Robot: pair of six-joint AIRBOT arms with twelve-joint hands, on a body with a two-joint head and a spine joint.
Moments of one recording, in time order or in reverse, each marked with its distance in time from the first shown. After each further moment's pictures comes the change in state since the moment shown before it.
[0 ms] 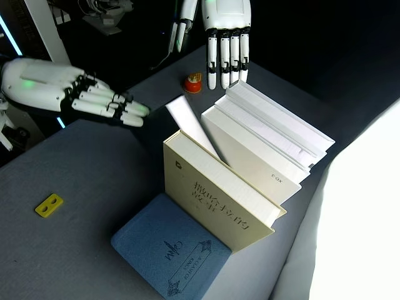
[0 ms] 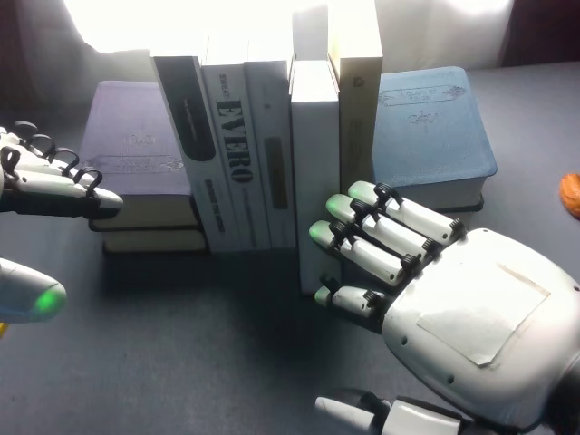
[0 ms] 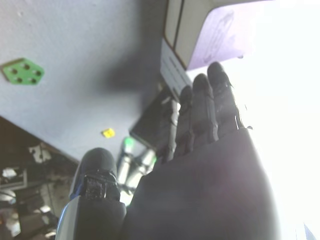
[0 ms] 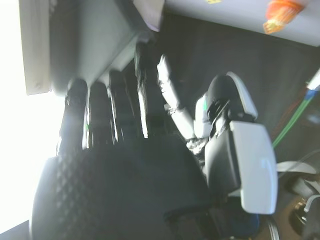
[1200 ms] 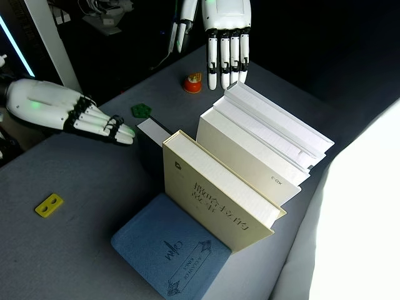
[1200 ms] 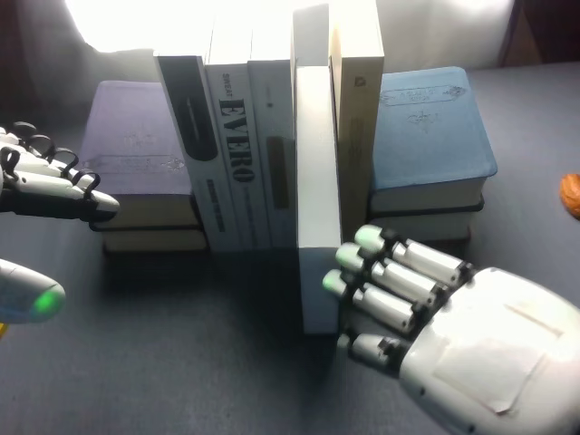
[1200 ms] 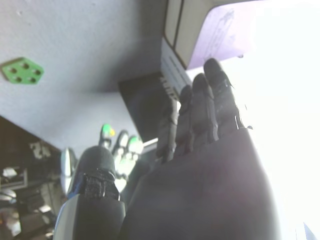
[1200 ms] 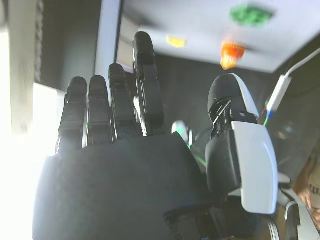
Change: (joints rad) left arm 0.000 0.000 -0.001 0.000 0.000 0.000; right arm -0.060 0.054 -0.047 -0.011 -0.050 -0.039
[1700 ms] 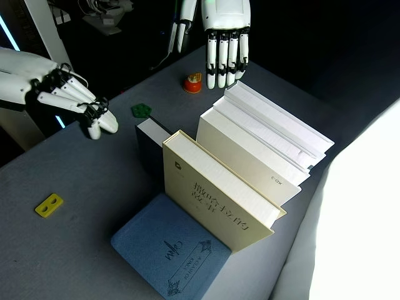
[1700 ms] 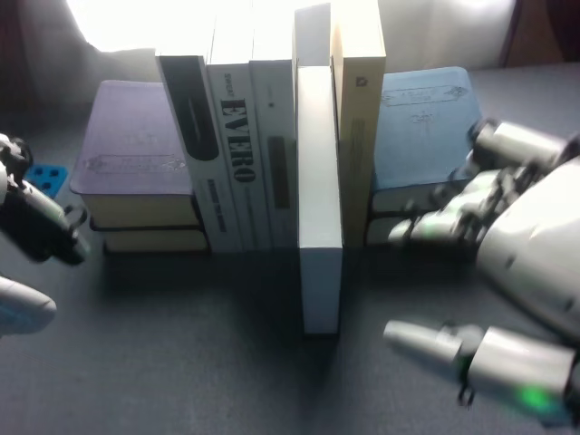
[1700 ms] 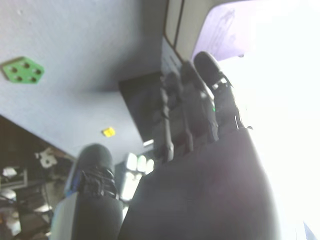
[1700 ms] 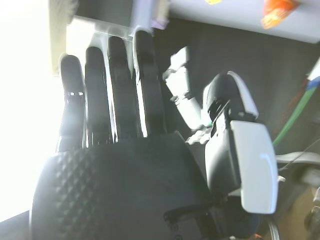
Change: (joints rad) left arm 0.000 0.000 -0.007 0.000 -0.002 0.000; right arm 0.188 0.276 -0.082 0.011 -0.055 0.178
